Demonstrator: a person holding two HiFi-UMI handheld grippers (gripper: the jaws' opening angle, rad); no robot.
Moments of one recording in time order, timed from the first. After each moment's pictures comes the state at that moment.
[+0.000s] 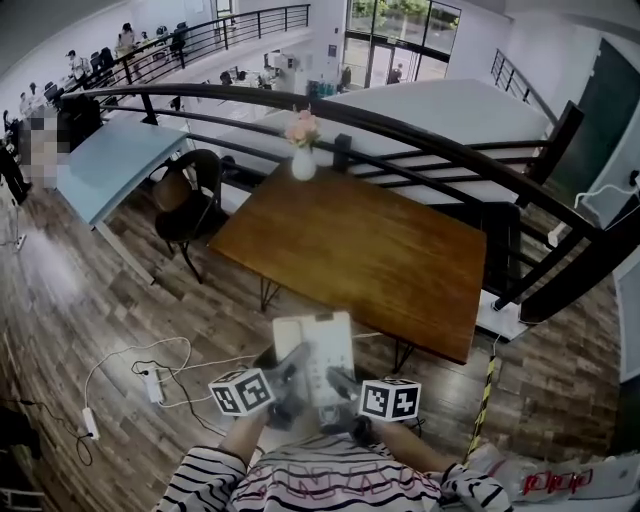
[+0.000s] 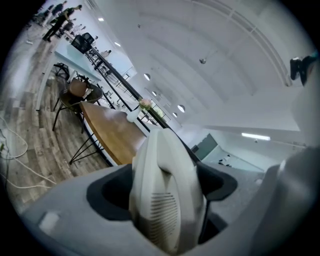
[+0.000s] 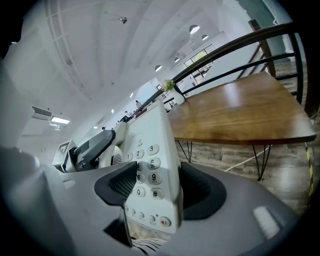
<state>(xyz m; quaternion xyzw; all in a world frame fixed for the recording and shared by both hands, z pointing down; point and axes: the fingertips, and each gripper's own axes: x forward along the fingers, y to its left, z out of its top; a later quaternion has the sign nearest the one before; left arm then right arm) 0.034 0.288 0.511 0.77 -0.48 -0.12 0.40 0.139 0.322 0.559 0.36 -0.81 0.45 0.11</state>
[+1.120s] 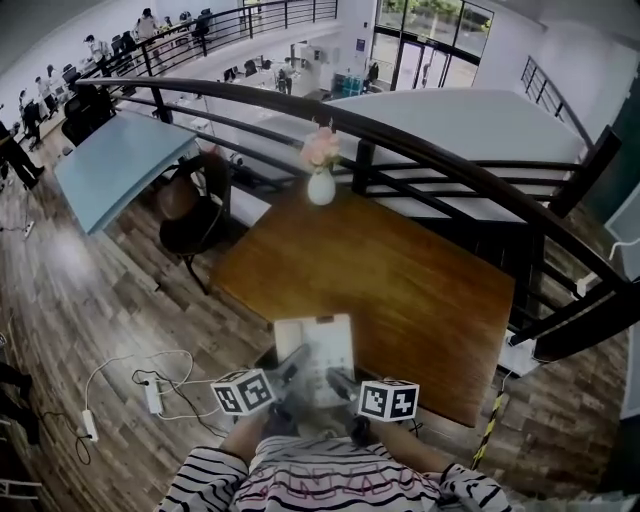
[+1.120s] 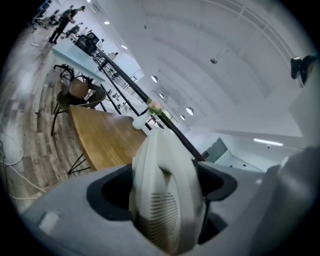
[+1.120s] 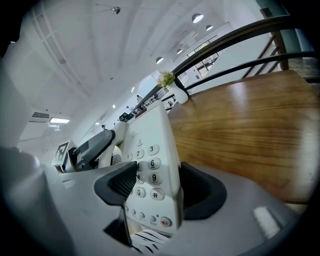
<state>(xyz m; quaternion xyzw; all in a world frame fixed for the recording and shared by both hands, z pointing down) -0.015 0.061 0.532 0.74 -0.51 -0.12 0.41 0.092 0.089 0.580 0.32 -0.81 0.47 0.13</state>
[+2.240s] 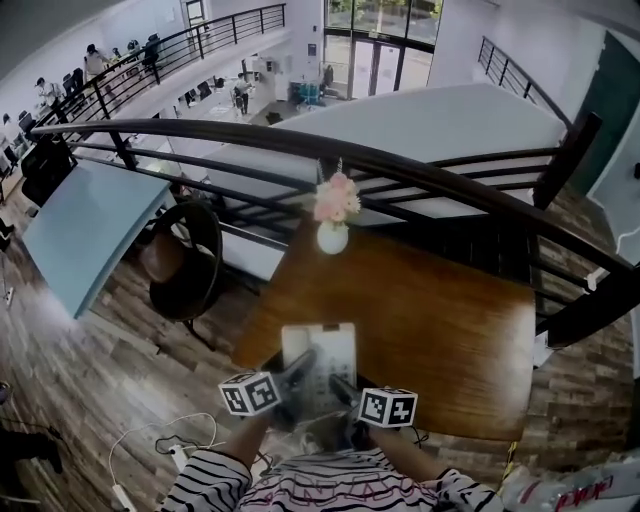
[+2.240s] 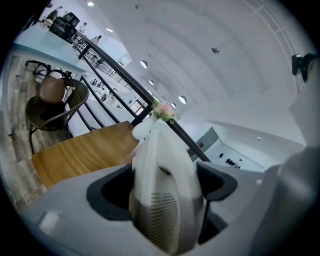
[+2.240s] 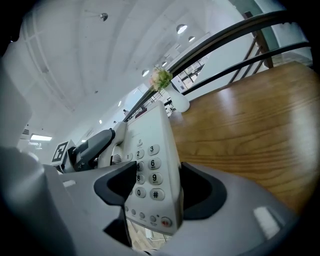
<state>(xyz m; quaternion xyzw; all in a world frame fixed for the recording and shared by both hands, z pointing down) -0.184 -0.166 0.541 0.80 -0.43 -0.06 0.42 -0.088 -0.114 0.590 0.41 -0.77 0.48 0.07</state>
